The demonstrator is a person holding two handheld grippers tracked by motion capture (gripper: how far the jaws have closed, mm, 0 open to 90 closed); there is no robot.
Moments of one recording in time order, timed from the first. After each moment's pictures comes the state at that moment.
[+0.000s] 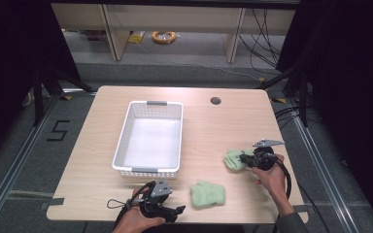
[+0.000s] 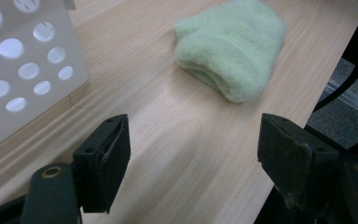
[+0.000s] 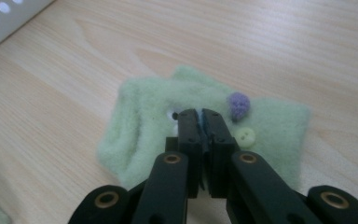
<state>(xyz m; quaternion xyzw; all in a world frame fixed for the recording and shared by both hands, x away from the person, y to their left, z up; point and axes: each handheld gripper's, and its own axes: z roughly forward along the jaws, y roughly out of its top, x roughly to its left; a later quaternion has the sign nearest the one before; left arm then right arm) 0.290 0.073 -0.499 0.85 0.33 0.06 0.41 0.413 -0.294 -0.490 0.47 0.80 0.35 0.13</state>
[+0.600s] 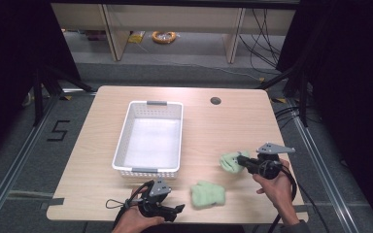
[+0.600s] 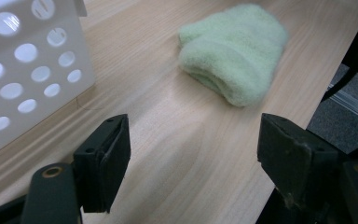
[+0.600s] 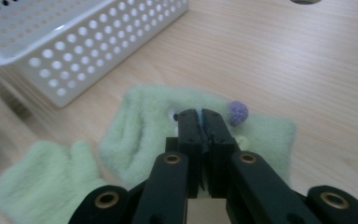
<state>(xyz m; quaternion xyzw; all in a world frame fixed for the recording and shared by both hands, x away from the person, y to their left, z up) 0.291 0.077 -0.496 0.84 0.34 0.07 0.41 0.360 -0.272 -0.444 0.42 0.78 0.44 0.14</state>
